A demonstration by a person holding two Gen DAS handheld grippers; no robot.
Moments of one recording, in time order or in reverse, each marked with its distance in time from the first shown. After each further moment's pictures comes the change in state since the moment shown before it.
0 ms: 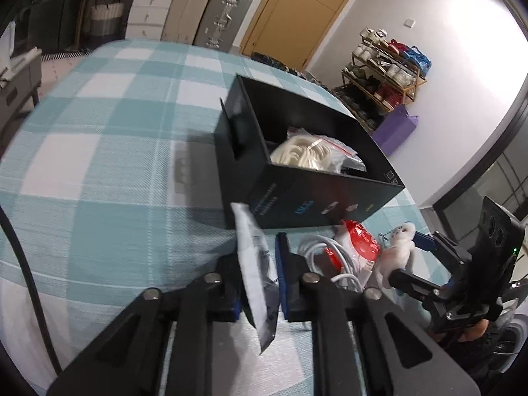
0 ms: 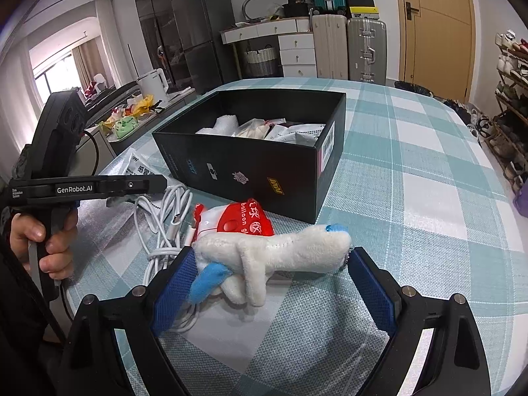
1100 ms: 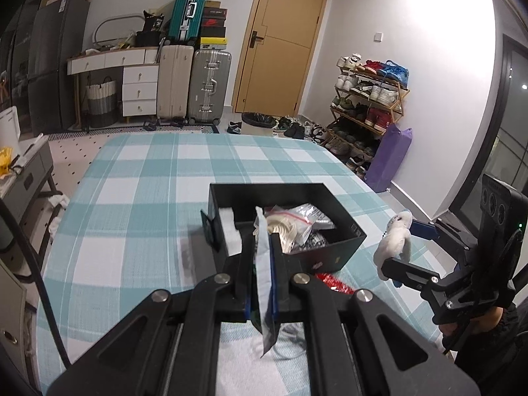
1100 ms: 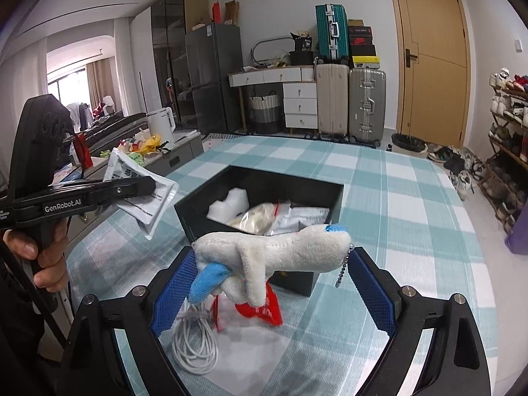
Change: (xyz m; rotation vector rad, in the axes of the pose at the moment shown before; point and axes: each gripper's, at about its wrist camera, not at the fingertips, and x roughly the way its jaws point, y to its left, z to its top) left arm -0.057 -0.051 0.034 0.192 -0.231 0.074; right arm -0.046 0.013 0.045 -0.061 -0.220 -0.020
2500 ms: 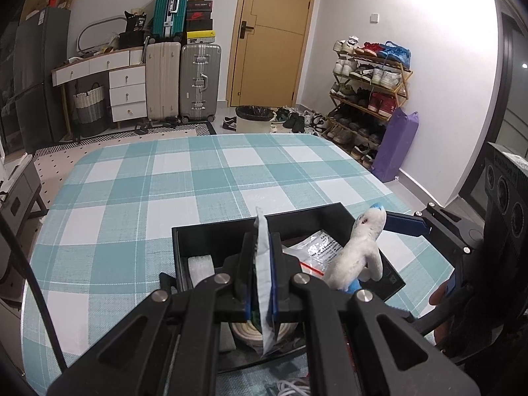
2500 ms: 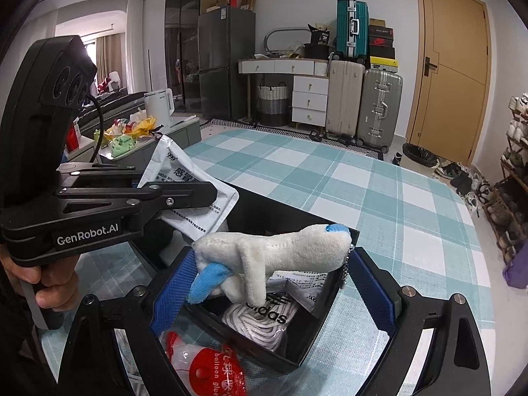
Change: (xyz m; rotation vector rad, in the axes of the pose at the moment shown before) left arm 0.094 -0.015 0.034 0.070 0.045 0.021; right arm 0.086 -0.009 0.038 -0.112 0.064 -0.001
